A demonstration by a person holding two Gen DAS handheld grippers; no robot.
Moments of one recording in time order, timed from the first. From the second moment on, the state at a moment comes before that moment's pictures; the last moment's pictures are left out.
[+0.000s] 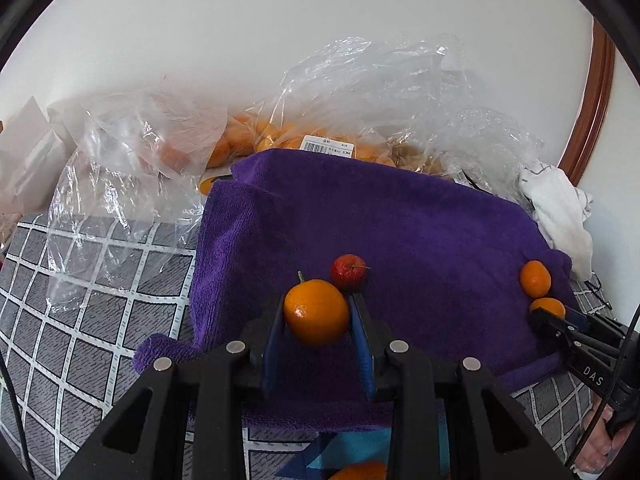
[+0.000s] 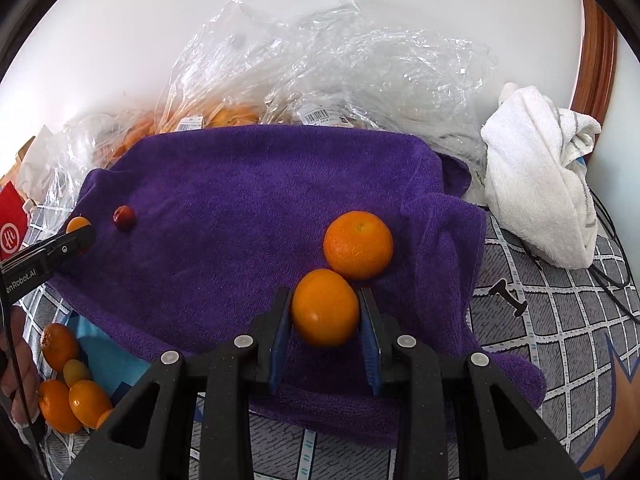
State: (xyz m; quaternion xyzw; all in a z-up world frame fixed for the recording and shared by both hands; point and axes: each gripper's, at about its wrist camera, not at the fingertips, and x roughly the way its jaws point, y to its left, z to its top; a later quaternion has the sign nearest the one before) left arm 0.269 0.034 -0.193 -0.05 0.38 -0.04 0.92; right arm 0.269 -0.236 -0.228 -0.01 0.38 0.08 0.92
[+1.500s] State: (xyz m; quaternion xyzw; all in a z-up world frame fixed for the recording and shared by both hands) left arm 0.245 0.041 -0.175 -0.07 0.33 -0.05 0.94; right arm 0.216 -0.254 -0.197 0.05 0.34 0.07 0.94
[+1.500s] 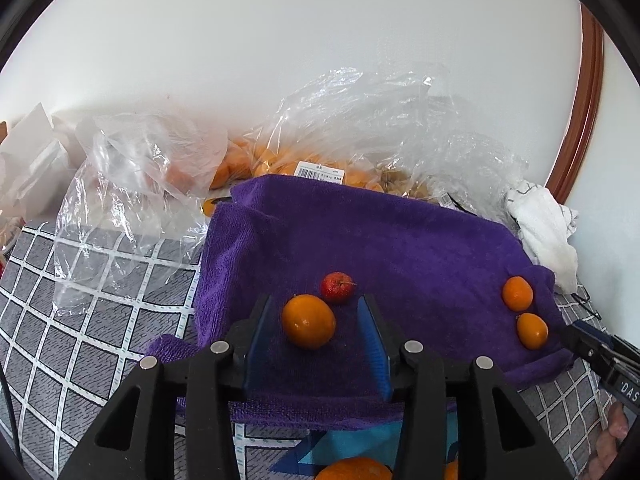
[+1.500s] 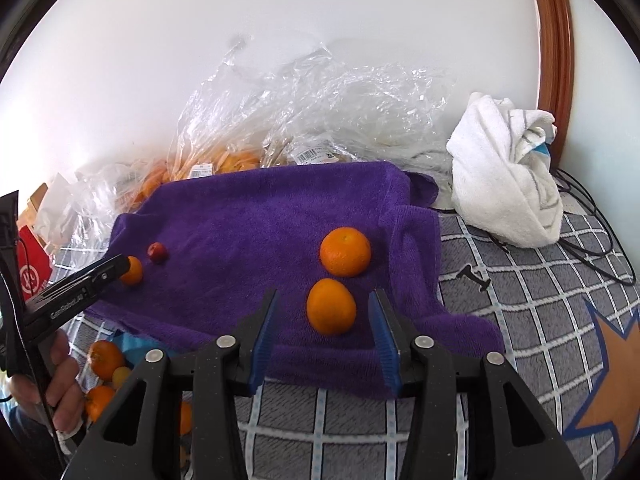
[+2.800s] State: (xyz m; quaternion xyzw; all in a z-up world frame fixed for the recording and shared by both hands) left arm 0.151 0.128 -0.197 -0.13 0.39 0.00 0.91; right arm 0.133 -0.163 -0.235 0.01 0.39 0.18 0.90
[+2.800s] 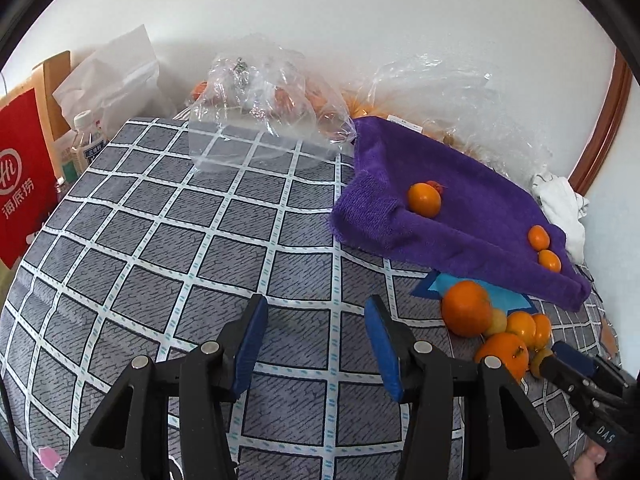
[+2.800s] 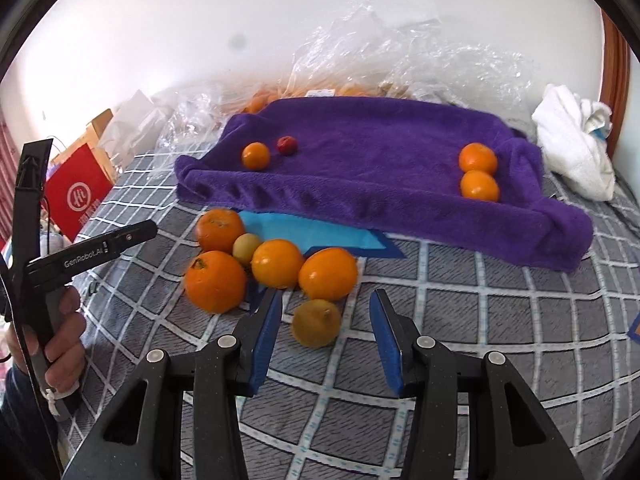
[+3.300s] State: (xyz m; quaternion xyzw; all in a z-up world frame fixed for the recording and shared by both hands) left arm 0.151 0.116 -0.195 -0.11 0.38 -0.04 0.92; right arm 0.134 -0.199 -0.235 -0.01 0.38 0.11 0.92
